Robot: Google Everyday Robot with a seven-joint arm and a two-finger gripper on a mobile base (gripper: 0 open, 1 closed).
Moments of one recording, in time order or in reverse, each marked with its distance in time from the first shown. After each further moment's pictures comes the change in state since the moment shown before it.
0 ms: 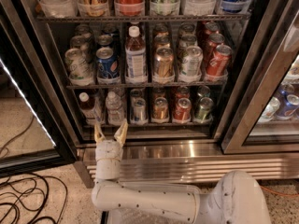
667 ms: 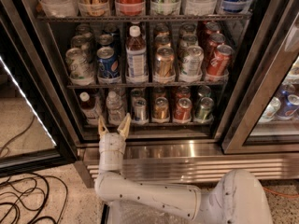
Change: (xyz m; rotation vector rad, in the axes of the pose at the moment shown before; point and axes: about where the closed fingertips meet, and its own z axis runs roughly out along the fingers) arm 0.007 -0.005 0.027 0.006 0.009 -0.010
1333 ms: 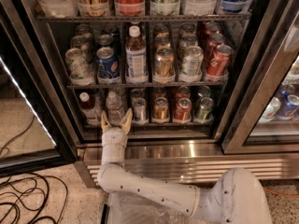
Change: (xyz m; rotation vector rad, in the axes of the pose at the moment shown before) arm 0.008 -0.005 0.028 0.009 0.004 -0.004
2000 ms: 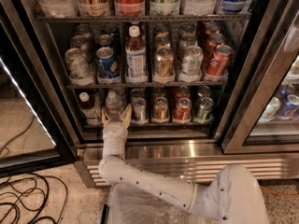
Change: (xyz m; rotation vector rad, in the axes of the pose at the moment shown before) arm 0.009 0.003 0.029 -0.007 0.001 0.000
